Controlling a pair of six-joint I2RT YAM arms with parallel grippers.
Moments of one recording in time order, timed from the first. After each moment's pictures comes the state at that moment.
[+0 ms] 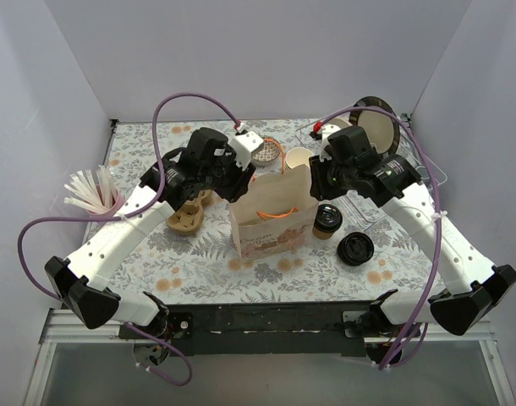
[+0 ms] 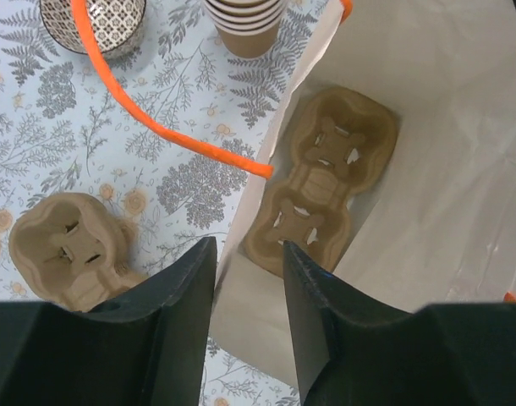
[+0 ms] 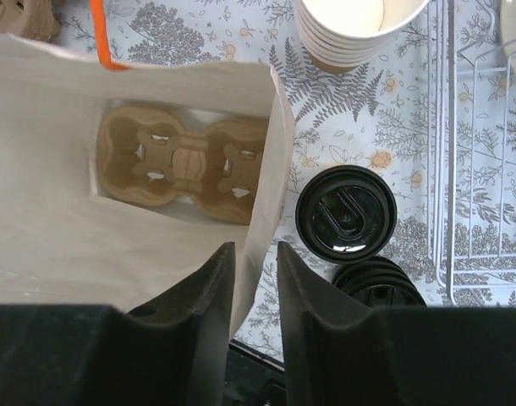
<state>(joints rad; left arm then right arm) -0.69 1.37 1.53 -0.82 0.10 0.12 0.63 1.31 1.51 -1.03 0.00 0.21</state>
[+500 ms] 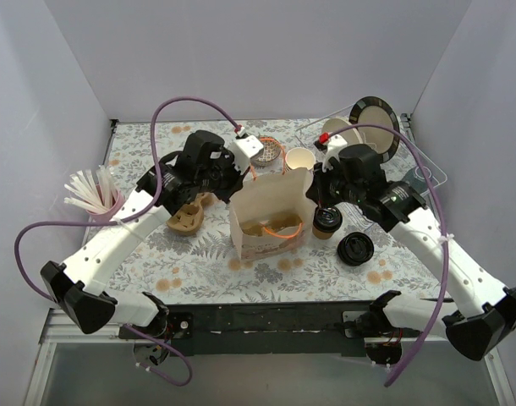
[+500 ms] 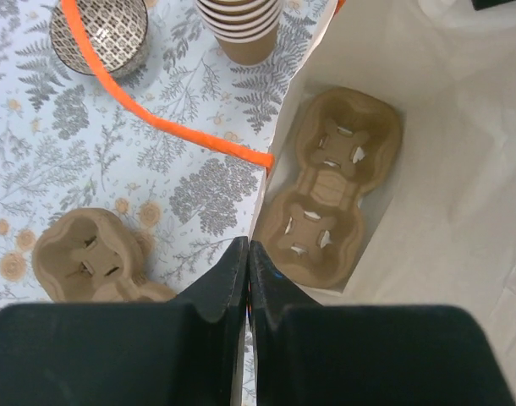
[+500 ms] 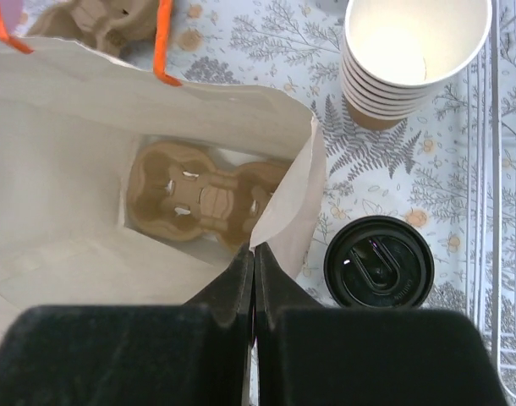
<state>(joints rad) -0.69 1.34 1.48 -0.80 0.12 0.20 0.63 1.16 1.26 -0.72 -0.09 0.20</state>
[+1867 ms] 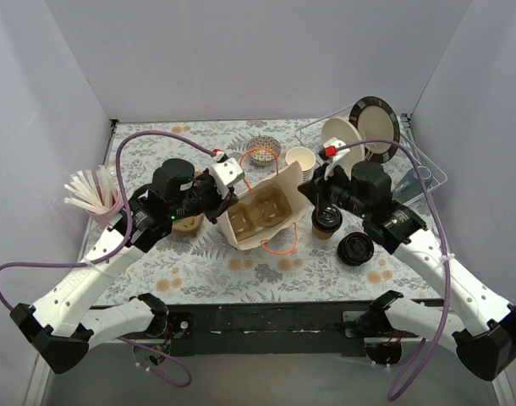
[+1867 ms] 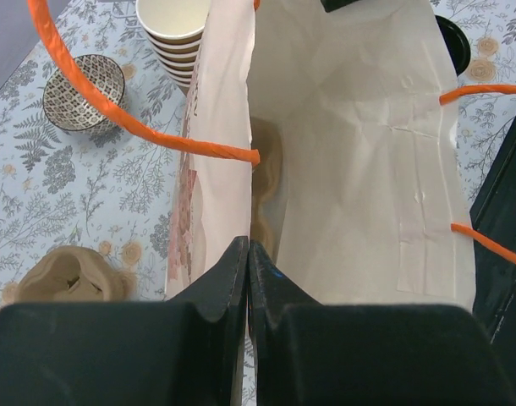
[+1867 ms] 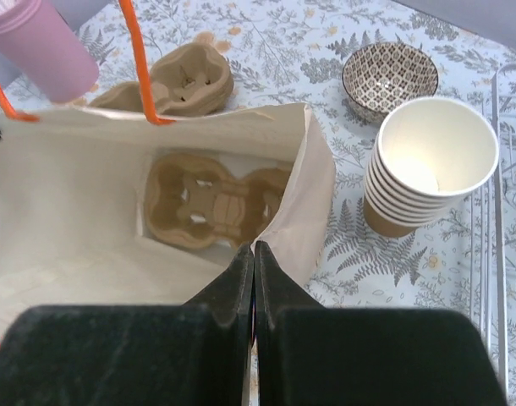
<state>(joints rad) -0.69 1.02 1.18 -0.58 0.25 0.23 0.63 0.95 0.90 -0.22 -0.18 0.10</state>
